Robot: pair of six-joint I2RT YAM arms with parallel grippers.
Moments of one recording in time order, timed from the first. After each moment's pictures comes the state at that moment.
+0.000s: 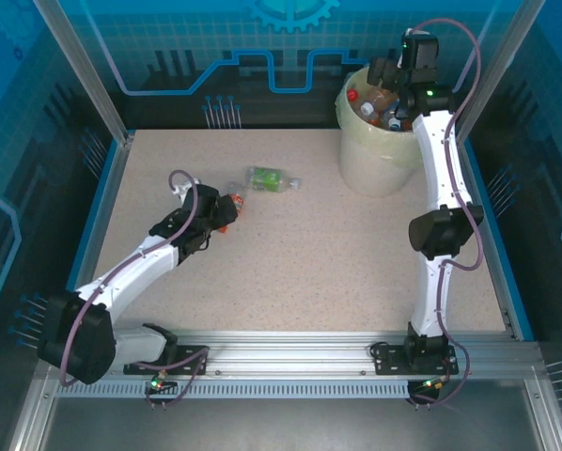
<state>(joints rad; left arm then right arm) -0.35 1.28 0.84 -0.34 -0.34 -0.69 0.10 2.19 2.57 -0.82 0.20 0.20</state>
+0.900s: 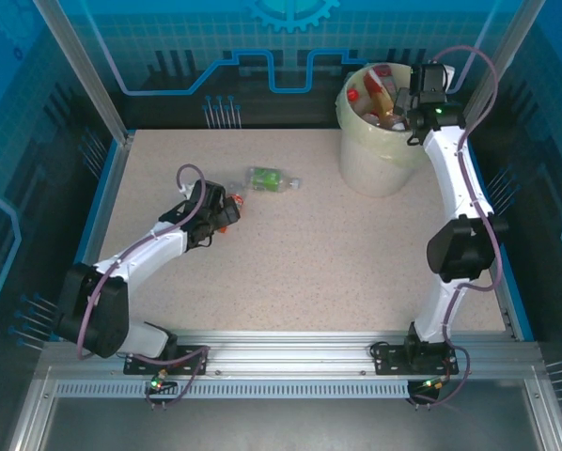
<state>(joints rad) -0.32 1.42 0.90 -0.38 -0.28 -0.69 0.06 1.92 2.08 -0.78 0.49 0.26</state>
